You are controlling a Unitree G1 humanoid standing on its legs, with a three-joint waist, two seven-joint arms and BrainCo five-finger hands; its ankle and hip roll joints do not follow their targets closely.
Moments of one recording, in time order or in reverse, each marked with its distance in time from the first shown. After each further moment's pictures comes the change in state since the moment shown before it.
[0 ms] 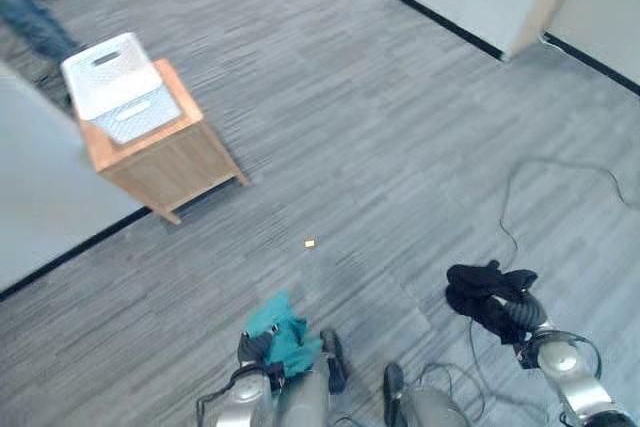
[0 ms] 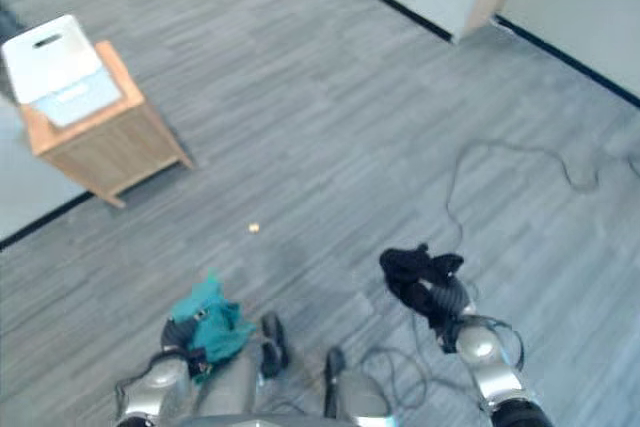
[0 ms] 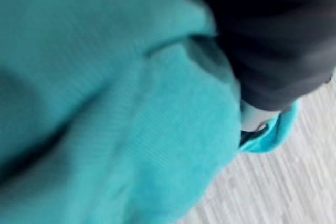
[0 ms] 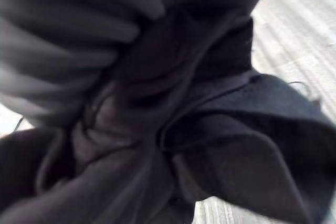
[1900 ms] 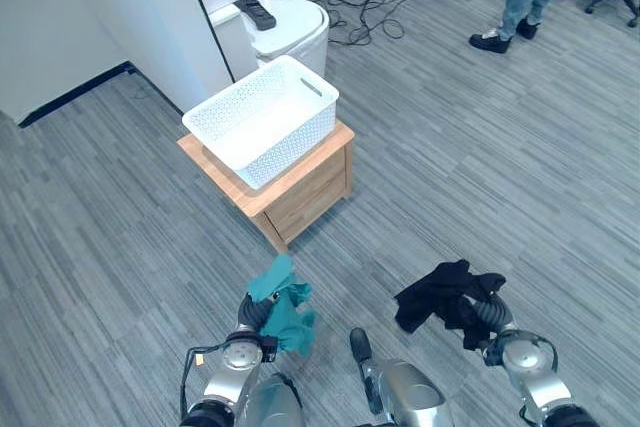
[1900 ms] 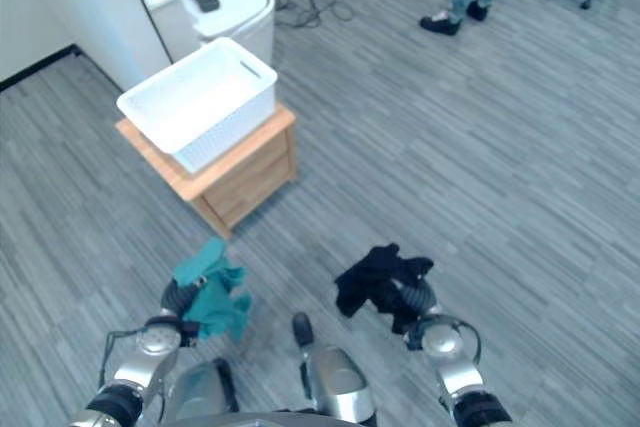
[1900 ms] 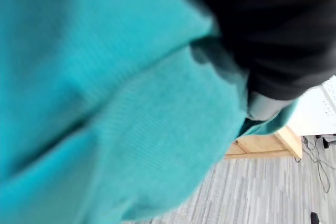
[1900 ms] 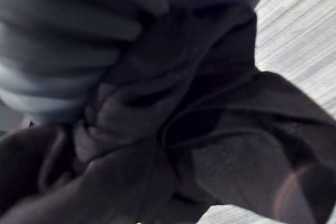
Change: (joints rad) left arm -0.098 0.118 -0.128 -0.059 0.141 0.022 -0.067; right arm -0.080 0.105 0.024 0.059 0.026 0.006 -0.026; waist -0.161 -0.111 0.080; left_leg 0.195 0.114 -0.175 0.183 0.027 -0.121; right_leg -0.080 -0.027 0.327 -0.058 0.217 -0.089
